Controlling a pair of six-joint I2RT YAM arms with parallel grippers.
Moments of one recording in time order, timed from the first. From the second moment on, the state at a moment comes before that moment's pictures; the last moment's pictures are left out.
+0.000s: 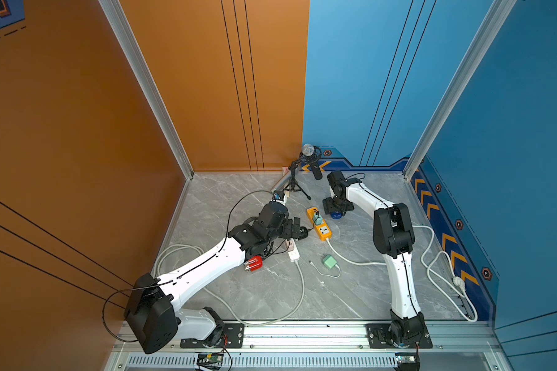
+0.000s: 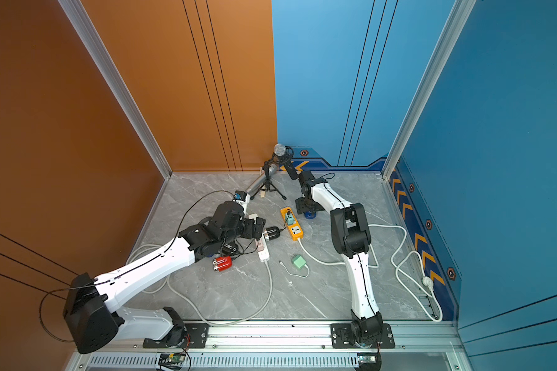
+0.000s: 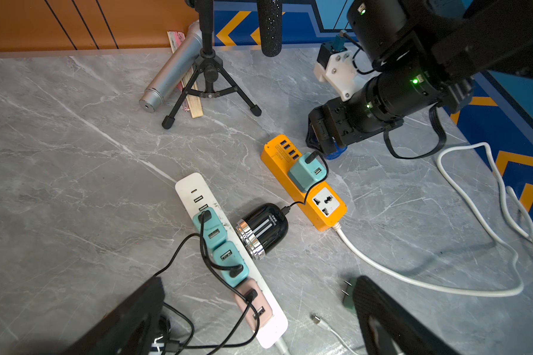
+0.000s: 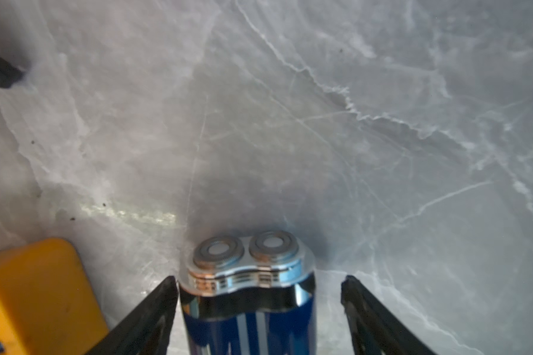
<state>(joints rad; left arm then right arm) -0.71 1.33 1.06 -0.38 -0.22 -0.43 0.31 2.30 1.93 -0.88 0.12 0.16</state>
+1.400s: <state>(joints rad) -0.42 1.32 1.02 -0.39 0.05 -0.46 0.71 1.62 0.91 -0.63 0.04 0.22</state>
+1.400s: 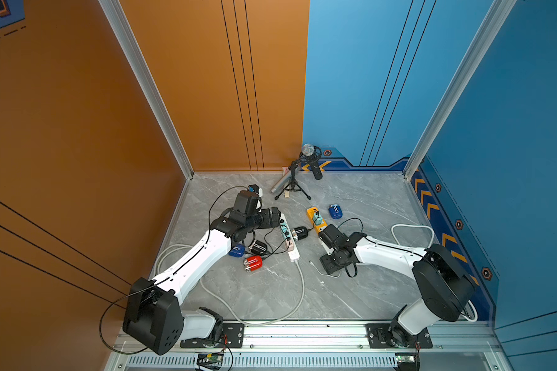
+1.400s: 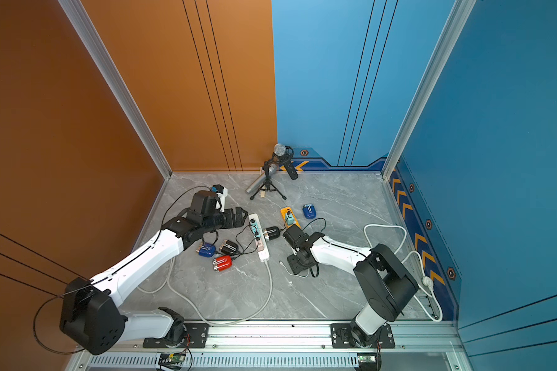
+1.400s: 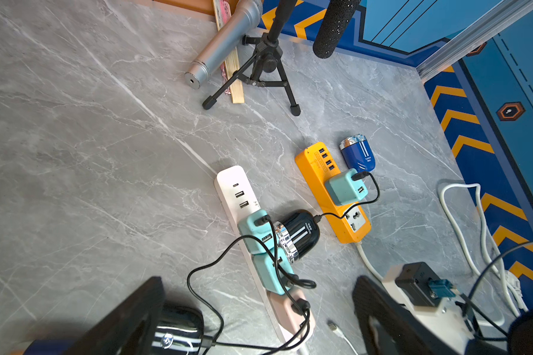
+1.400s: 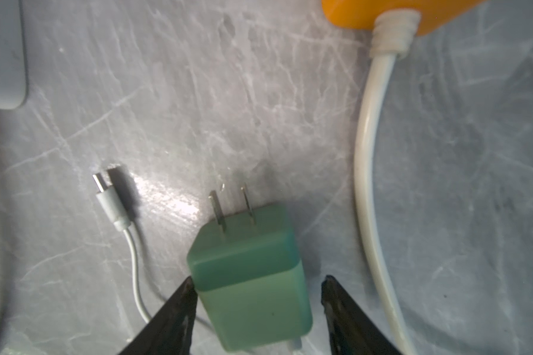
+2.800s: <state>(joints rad) -0.16 1.14 1.01 -0.42 0.00 -0.49 0.75 2.43 2.50 -0.78 -0.06 0.22</state>
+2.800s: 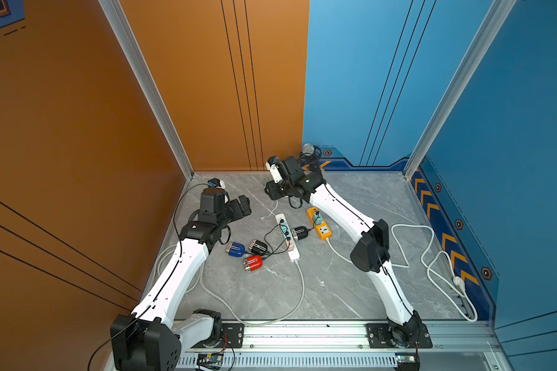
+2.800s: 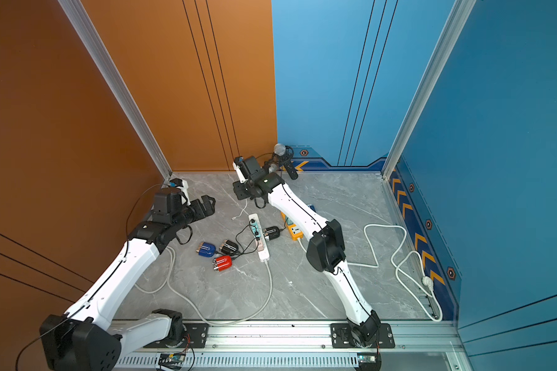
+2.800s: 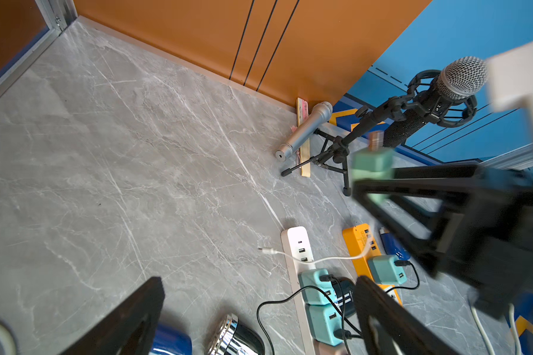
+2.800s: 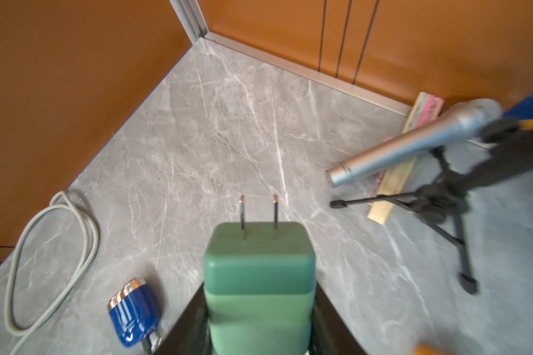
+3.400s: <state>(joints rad) -0.11 1.06 0.90 -0.43 0.00 -0.48 0.86 2.75 2.64 -0.74 0.06 0.26</state>
